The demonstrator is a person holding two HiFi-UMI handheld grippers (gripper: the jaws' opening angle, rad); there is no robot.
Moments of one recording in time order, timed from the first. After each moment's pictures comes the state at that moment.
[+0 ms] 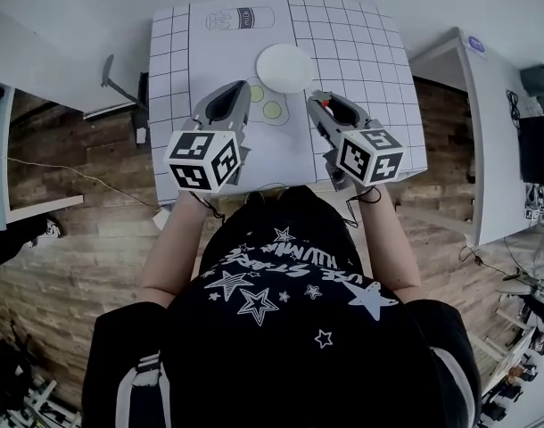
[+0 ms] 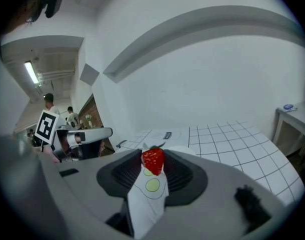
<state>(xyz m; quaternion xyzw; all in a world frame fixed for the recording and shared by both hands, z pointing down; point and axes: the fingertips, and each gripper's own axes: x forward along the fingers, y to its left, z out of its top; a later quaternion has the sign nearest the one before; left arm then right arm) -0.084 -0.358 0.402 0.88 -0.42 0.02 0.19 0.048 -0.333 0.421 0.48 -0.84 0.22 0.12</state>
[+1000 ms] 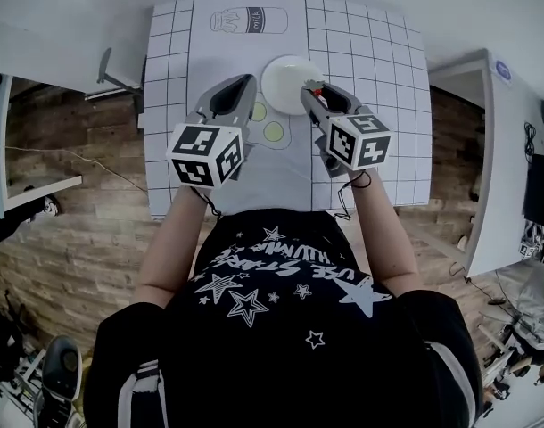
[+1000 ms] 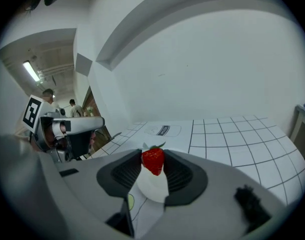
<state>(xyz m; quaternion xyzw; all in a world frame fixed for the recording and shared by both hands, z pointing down) -0.067 -0.438 0.432 0.87 -0.45 0.05 0.21 0.044 -0.440 0.483 0.44 -0.85 0.24 0.17</state>
